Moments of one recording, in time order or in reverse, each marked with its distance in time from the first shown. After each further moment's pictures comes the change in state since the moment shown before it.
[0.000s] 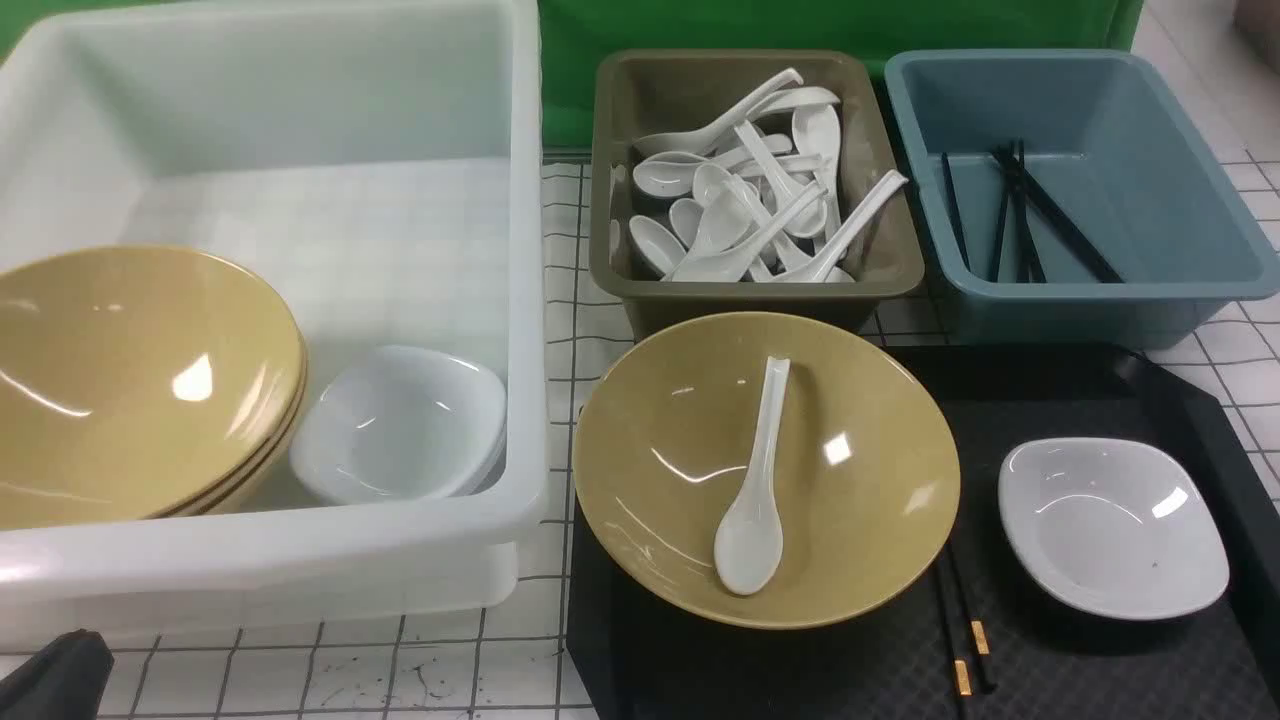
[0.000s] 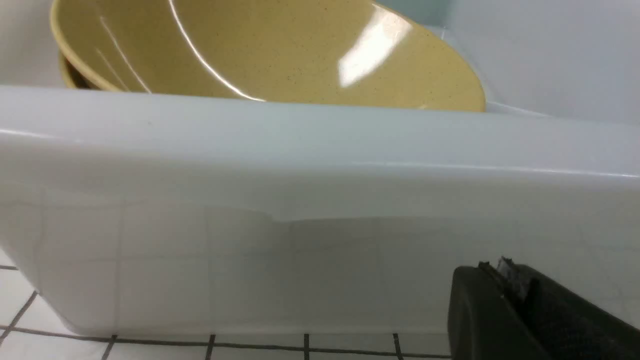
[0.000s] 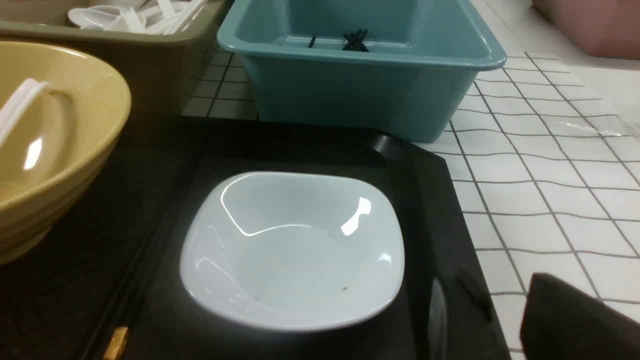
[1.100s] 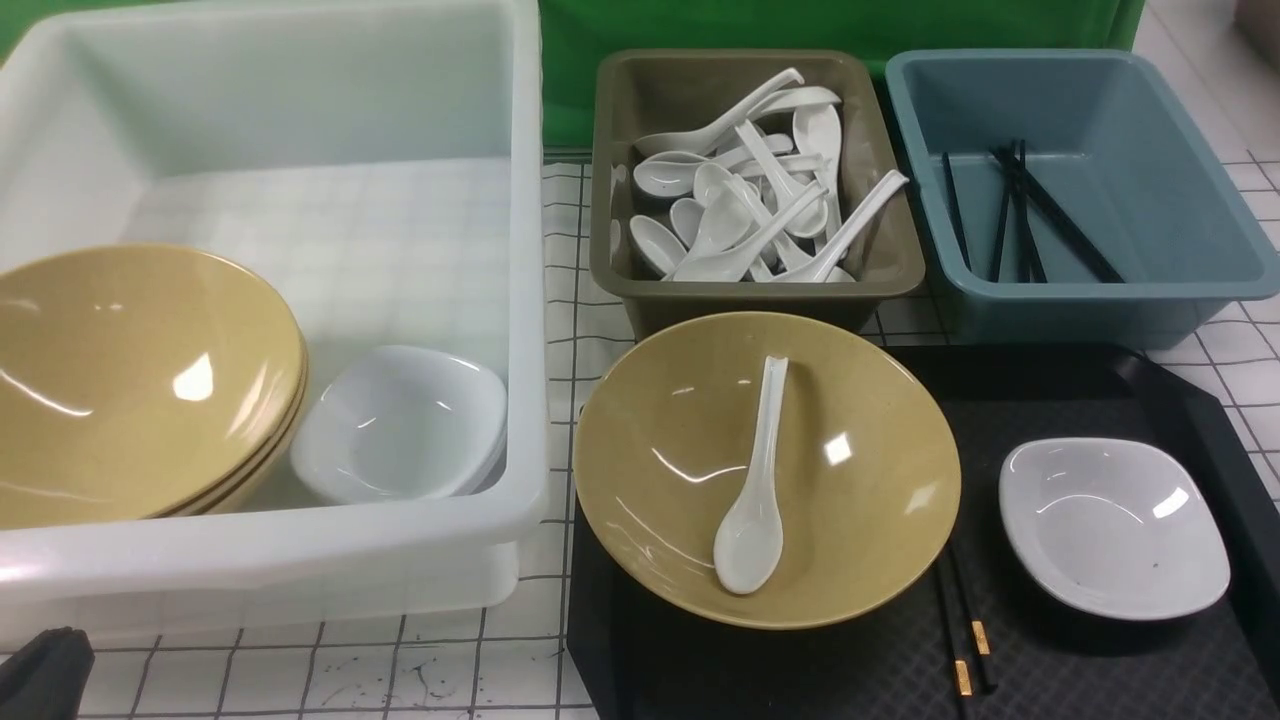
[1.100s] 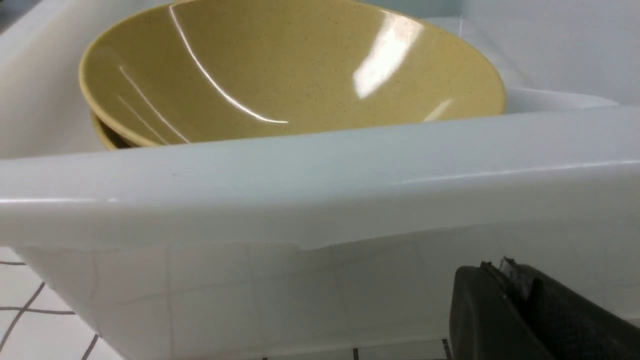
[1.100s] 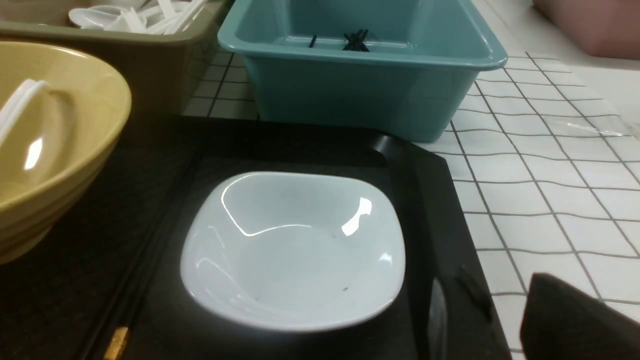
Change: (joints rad) right arm 0.000 0.000 0.000 0.000 -0.001 0.000; left arm -0.014 0.000 0.004 0.130 -0.018 0.016
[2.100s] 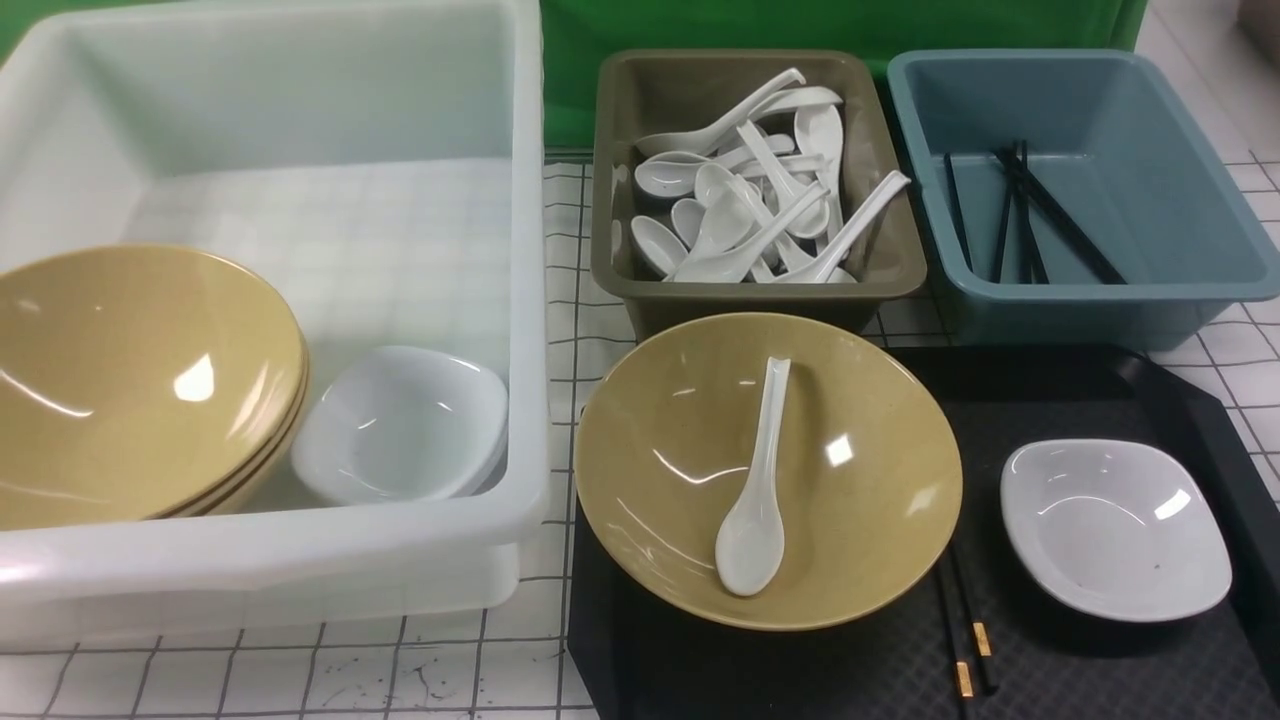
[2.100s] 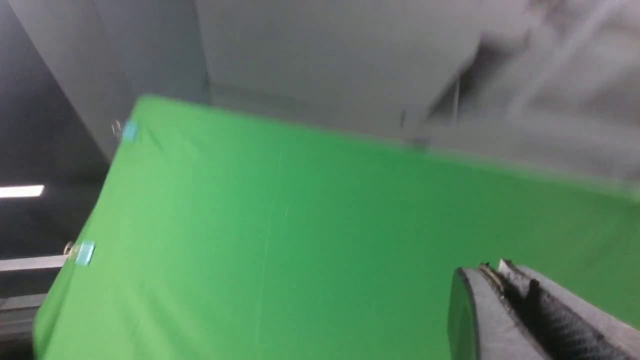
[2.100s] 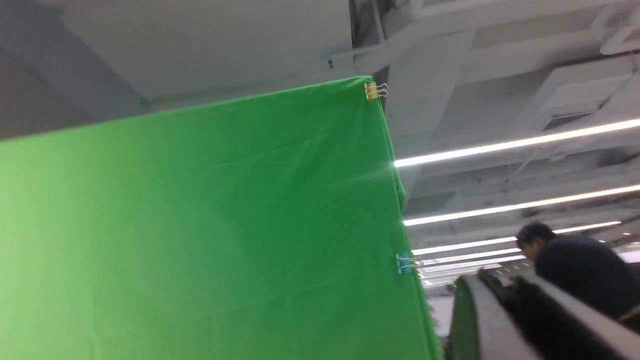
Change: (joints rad) right arm 0.000 0.070 -0.320 0.026 -0.672 0.164; left arm 0.000 0.163 -0.466 -0.289 -0.633 0.135
